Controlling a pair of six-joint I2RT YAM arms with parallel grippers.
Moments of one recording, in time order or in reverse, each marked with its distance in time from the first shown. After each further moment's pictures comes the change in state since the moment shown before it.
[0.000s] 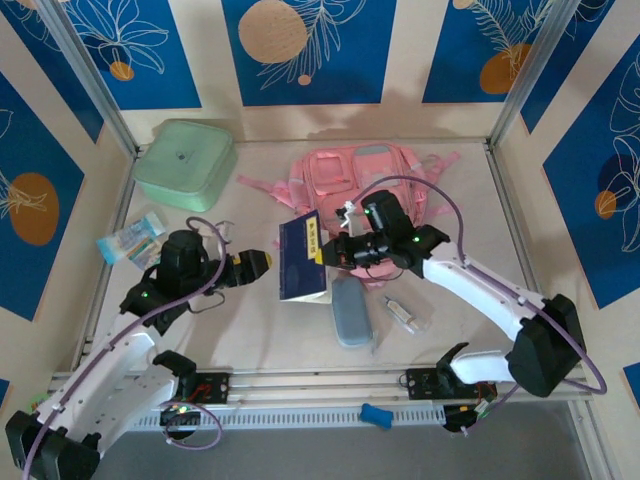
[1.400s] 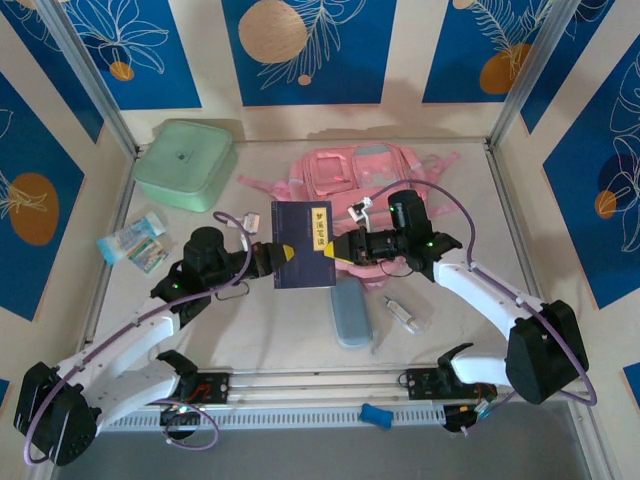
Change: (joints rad) left arm -0.134 0.159 -0.071 0.467 0.058 -0.193; right arm -0.162 -0.011 -0.148 0.272 -0.286 0.042
